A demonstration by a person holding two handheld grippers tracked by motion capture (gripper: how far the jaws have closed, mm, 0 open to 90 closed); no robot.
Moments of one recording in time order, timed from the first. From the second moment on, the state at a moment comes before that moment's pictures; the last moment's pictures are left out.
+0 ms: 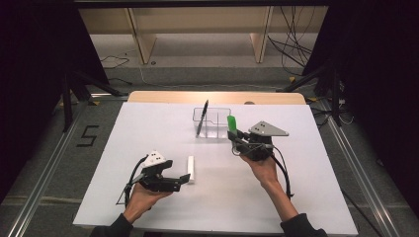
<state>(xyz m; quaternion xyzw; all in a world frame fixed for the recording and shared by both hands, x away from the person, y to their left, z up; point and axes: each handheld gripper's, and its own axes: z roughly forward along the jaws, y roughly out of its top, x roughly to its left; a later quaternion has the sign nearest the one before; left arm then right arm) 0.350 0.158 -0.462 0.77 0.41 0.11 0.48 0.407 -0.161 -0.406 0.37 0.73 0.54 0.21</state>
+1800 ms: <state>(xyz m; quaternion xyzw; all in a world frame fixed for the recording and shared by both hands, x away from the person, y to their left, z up) 0.340 0.147 -0.472 0.77 0.41 0.13 0.48 0.504 -0.106 -0.387 0.43 0.70 0.53 0.21</state>
